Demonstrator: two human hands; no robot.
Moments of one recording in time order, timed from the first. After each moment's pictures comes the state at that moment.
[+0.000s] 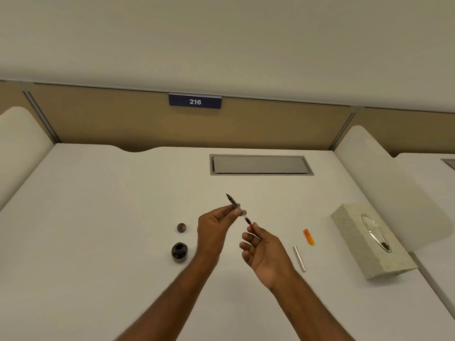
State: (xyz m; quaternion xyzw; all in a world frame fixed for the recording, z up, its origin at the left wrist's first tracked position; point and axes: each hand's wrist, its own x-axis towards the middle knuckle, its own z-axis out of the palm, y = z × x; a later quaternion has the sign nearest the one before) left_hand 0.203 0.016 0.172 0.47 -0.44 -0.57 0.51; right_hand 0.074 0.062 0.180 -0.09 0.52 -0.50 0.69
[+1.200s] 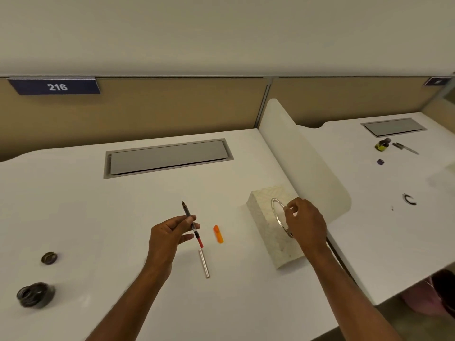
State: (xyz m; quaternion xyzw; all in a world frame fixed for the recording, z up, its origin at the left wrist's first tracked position) left_hand -0.008 -0.008 0.121 0.52 -0.41 -0.62 0.42; right_hand -0.332 0.048 0.131 -0.47 0.85 -0.24 0.02
